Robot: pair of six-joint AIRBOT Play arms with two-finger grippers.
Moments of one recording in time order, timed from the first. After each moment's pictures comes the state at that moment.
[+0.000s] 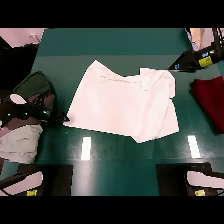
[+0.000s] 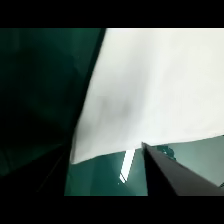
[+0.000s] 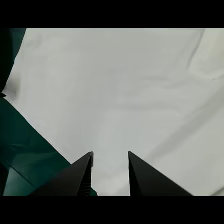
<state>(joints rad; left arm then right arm) 0.16 -1.26 0.73 0.99 -1.14 -1.26 -0.12 -1.40 1.69 -0.88 1.60 1.38</state>
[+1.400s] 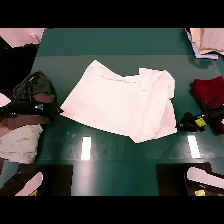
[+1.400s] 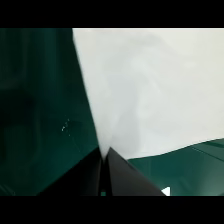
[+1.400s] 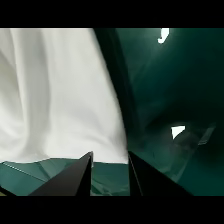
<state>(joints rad) 0.12 -0.96 0.77 0.95 -1.12 -1.26 -0.49 -1.31 0.78 -1.10 1.44 1.25</state>
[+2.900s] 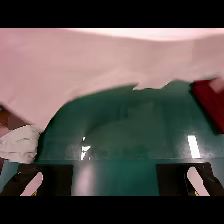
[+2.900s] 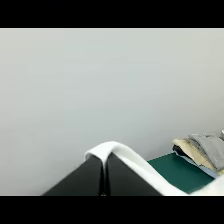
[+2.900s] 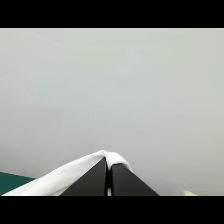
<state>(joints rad) 0.12 -0.82 2.16 0.96 -1.13 -1.36 -0.56 -0.79 2.06 -0.83 1.17 1.32</state>
